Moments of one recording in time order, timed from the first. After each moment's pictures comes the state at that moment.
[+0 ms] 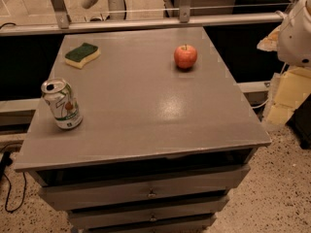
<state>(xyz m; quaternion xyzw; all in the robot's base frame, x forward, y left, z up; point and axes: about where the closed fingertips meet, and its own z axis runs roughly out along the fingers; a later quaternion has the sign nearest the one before) 0.438 -0.217 0.977 -0.60 0.78 -0.03 0.16</state>
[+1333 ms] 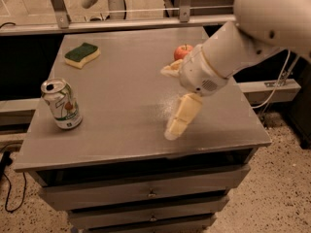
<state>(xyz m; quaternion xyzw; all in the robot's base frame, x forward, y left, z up) 0.488 -0.046 0.892 -0.67 0.67 0.17 0.27</state>
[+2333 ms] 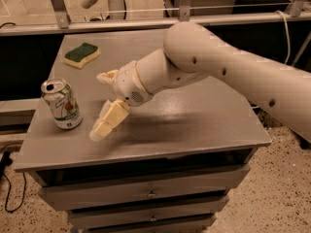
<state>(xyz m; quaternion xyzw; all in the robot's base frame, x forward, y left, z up) 0.506 0.128 0.870 -0.65 0.59 0.32 0.36</state>
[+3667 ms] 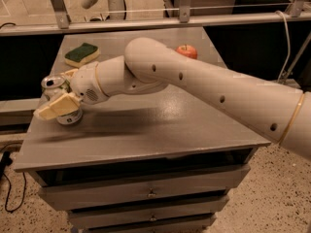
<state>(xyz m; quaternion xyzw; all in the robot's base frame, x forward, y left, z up) 0.528 0.239 0.883 -0.57 0.57 0.41 0.42</state>
